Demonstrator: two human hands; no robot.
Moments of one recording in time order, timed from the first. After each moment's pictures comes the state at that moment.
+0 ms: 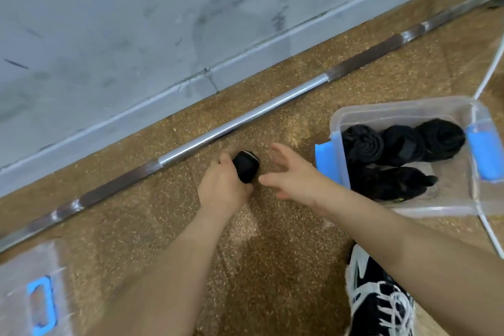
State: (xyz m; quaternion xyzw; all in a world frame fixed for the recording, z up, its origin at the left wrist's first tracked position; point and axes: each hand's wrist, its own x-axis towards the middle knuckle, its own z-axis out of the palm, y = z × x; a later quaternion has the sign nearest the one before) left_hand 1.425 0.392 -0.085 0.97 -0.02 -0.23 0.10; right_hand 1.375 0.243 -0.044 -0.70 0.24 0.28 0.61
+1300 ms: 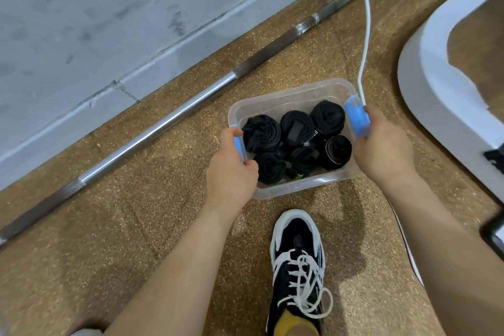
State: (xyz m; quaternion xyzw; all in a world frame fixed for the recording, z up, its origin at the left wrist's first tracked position) left_hand 1.348 0.241 -0.026 0.91 -0.08 -0.24 0.33; right_hand 1.248 0.025 -0.032 -0.87 0.43 0.03 0.22
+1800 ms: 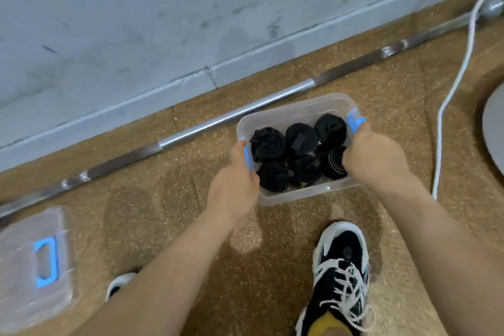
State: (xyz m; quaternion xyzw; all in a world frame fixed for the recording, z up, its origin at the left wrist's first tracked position) left_hand 1.360 0.359 -0.016 0.94 -0.08 -0.24 0.24; right_hand 1.331 0.125 -0.016 -0.93 0.30 0.15 0.15
